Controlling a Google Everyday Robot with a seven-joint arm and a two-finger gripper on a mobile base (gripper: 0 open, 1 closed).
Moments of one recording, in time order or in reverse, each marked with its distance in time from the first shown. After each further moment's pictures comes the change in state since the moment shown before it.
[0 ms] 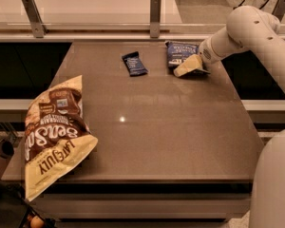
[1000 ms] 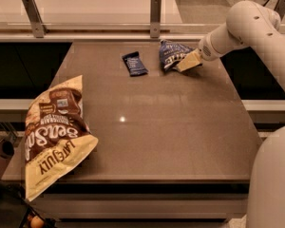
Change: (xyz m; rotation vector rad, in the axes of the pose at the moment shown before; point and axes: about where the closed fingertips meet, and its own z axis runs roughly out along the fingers) arm -0.008 -0.001 -0.009 -0.001 0.000 0.000
